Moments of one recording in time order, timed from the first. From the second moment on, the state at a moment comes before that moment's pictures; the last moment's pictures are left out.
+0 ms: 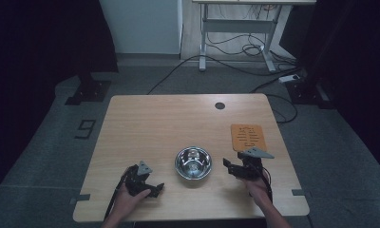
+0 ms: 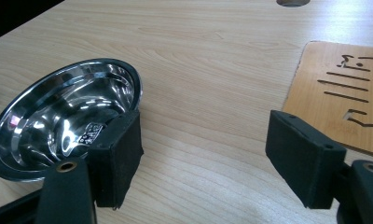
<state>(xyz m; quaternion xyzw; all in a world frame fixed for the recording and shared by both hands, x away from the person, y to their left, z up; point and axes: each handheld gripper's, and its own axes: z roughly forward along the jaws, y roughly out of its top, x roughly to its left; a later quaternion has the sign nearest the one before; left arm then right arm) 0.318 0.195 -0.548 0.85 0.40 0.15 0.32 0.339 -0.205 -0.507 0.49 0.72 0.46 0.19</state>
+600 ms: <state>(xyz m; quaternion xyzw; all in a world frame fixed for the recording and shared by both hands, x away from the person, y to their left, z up) 0.318 0.195 -0.548 0.85 0.40 0.15 0.32 0.339 -0.192 -0.505 0.48 0.72 0.47 0.18</state>
